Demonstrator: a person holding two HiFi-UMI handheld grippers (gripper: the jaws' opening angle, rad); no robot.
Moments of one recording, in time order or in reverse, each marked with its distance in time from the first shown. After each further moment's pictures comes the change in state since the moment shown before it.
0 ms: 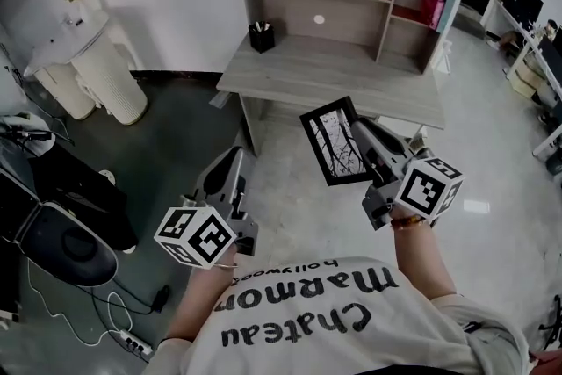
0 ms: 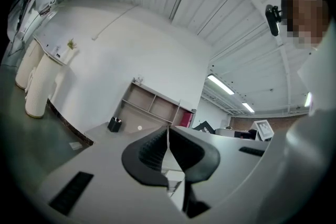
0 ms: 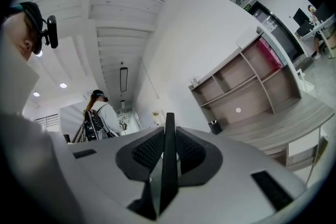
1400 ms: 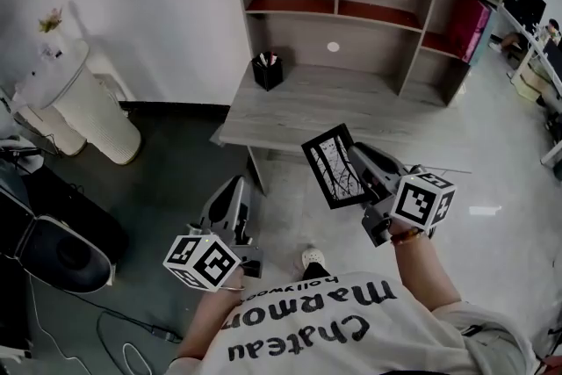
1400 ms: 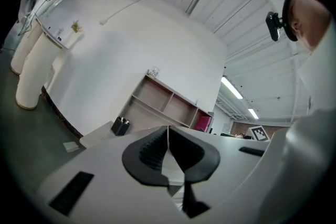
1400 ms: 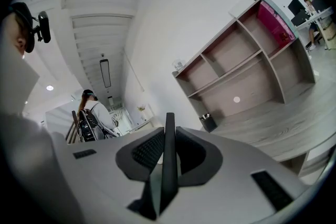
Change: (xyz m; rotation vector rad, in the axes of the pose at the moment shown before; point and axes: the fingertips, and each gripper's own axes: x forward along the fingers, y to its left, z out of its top) left arm 0.144 0.165 0.017 -0.092 0.032 0.003; right arm 0.194 -0.116 -0.014 0.079 0.094 -0.094
